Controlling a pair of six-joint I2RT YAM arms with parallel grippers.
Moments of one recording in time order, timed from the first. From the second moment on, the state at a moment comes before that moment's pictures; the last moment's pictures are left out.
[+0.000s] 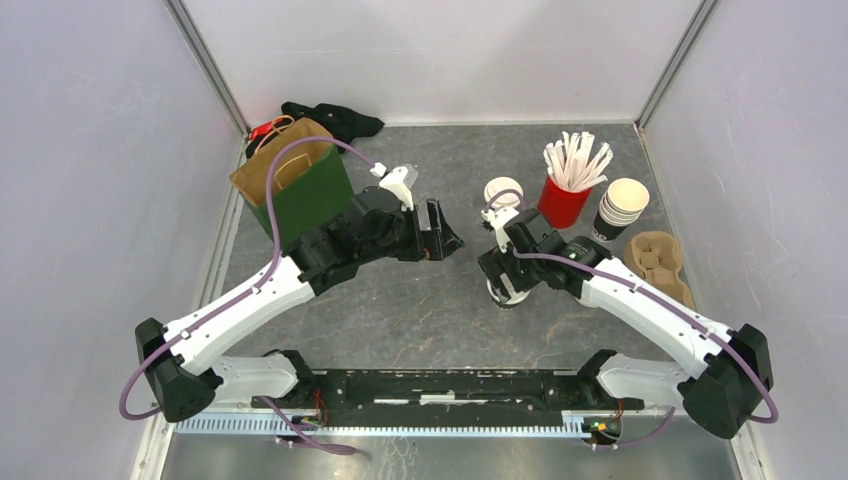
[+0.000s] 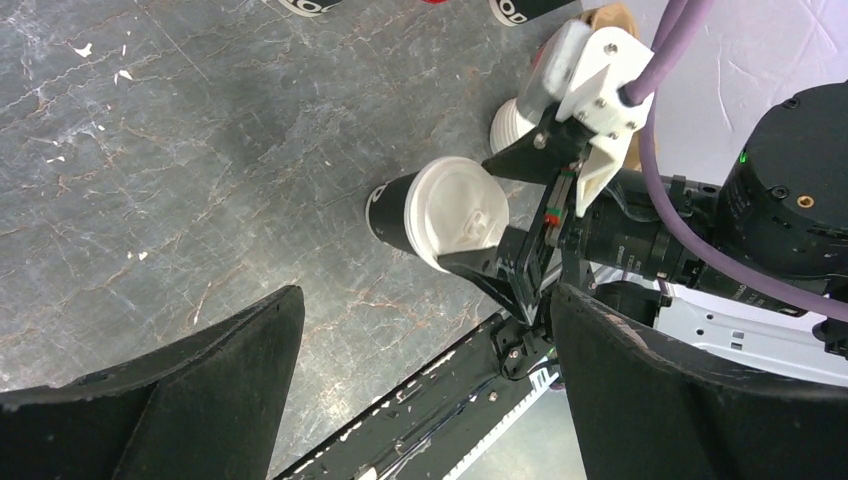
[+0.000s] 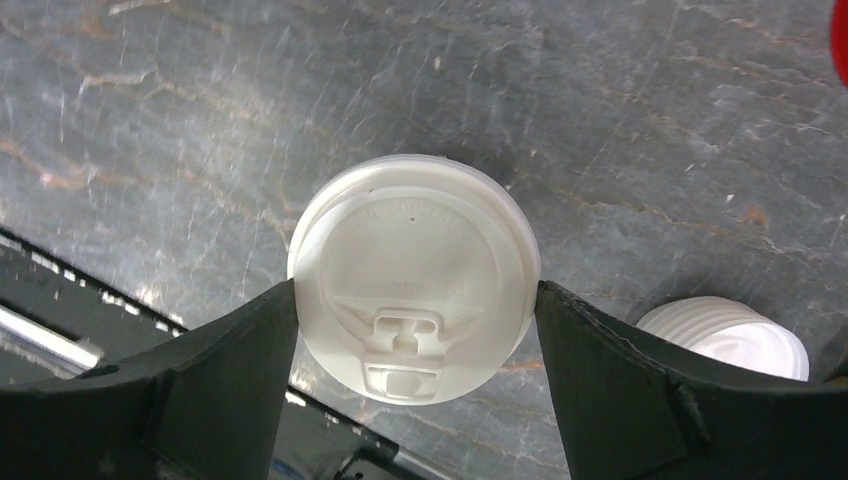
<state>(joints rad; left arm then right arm) -0.88 1.18 1.16 -0.48 -0.02 -0.74 0.71 1.16 0.93 -0.78 0.05 0.07</state>
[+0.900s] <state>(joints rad) -0.84 1.21 1.24 -0.57 -0.02 -0.68 0.38 1.12 0.69 -0.18 0.11 0.14</state>
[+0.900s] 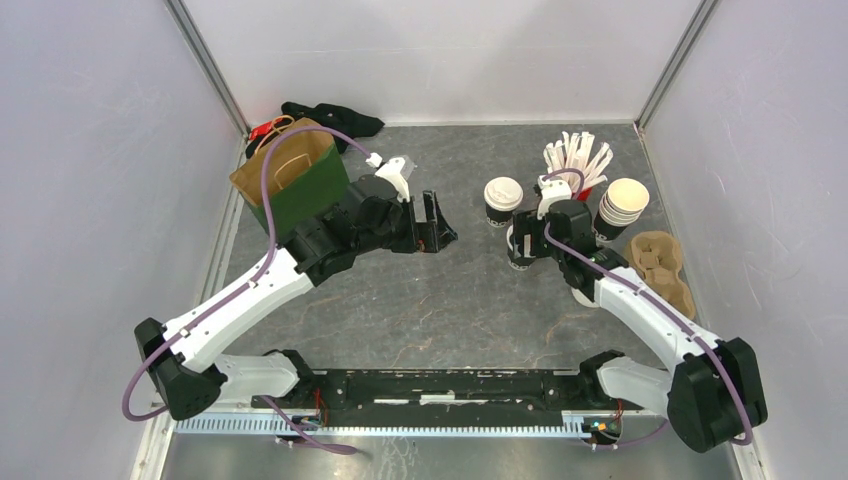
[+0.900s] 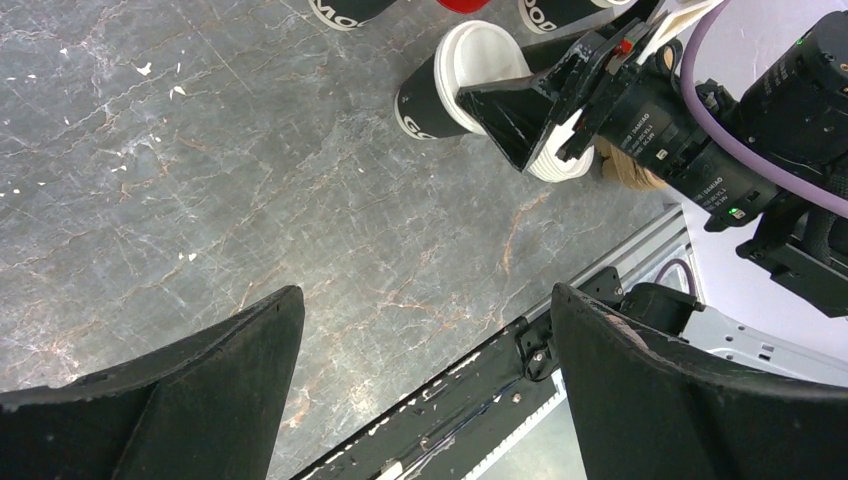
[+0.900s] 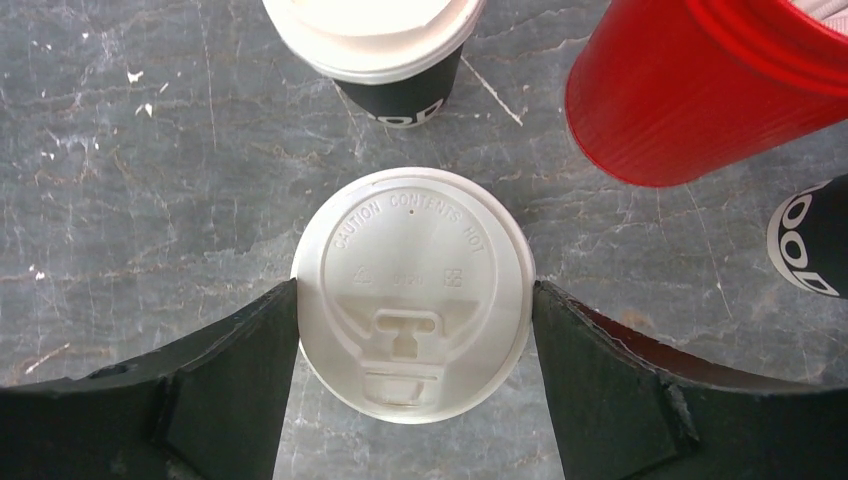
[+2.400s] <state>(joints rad) -0.62 1.36 1.87 -1.06 -0.28 -0.57 0.35 0.92 0.89 -0.53 -0.23 0.08</state>
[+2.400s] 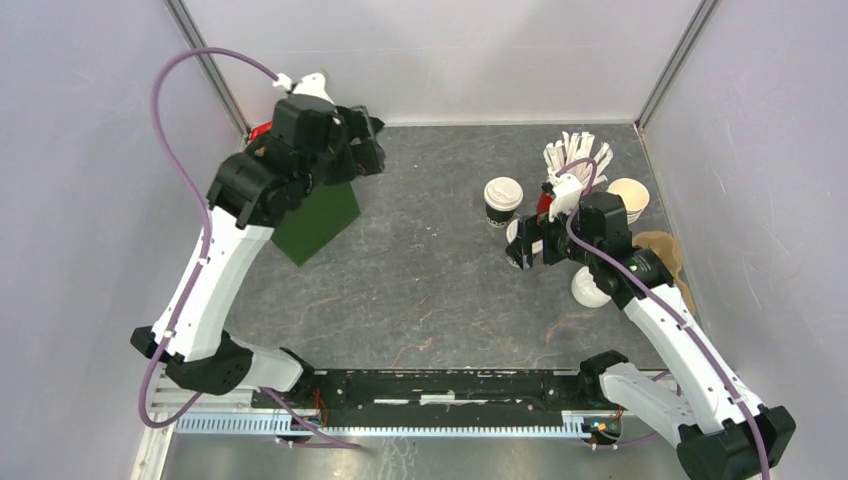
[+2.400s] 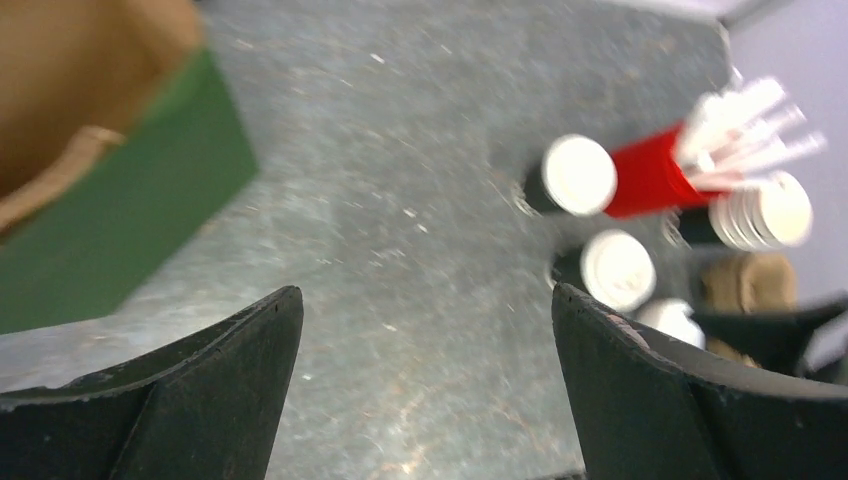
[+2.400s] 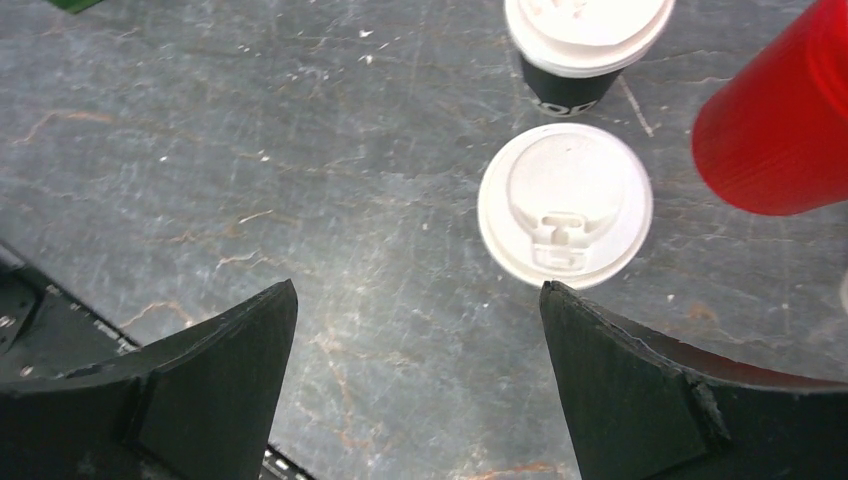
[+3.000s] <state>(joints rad) -0.41 1.52 2.10 -1.32 -0.65 -0.47 0.35 0.97 1.27 -0.83 -0.02 0.09</state>
